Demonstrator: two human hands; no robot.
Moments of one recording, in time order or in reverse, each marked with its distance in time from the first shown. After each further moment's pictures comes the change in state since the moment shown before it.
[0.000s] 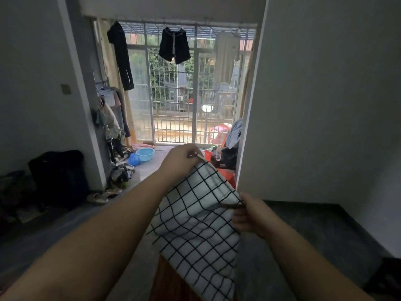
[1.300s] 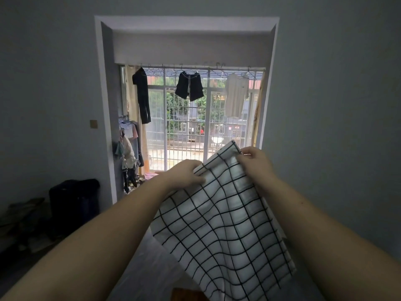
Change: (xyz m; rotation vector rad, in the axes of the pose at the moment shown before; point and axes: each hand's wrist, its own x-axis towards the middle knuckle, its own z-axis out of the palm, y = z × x) left_hand 0.026 0.010 -0.099 0.175 -0.253 0.040; right_hand -0.013 -0.180 0.069 -0.319 0.226 -0.805
